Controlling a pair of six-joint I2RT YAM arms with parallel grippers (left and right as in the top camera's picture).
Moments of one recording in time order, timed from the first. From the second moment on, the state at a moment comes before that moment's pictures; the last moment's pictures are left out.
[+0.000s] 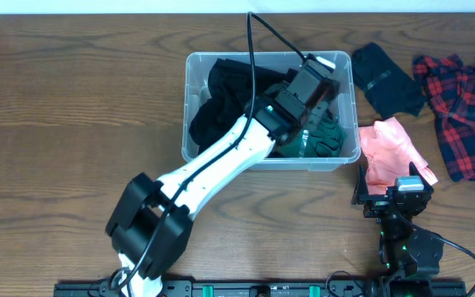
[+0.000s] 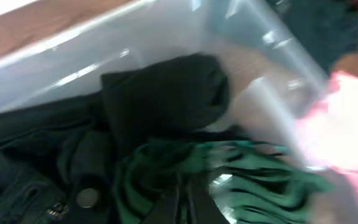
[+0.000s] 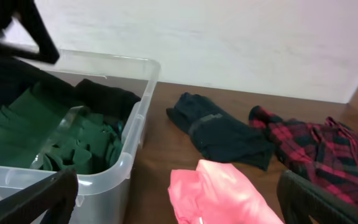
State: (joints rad) left arm -0.78 1.95 1.62 -0.48 -0.16 -0.21; right arm -0.01 0.01 0.01 -0.07 -0.03 -0.07
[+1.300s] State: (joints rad) left arm -0.08 1.62 1.67 -0.79 -0.50 -0.20; right arm -0.01 0.01 0.01 -0.07 -0.03 -0.07
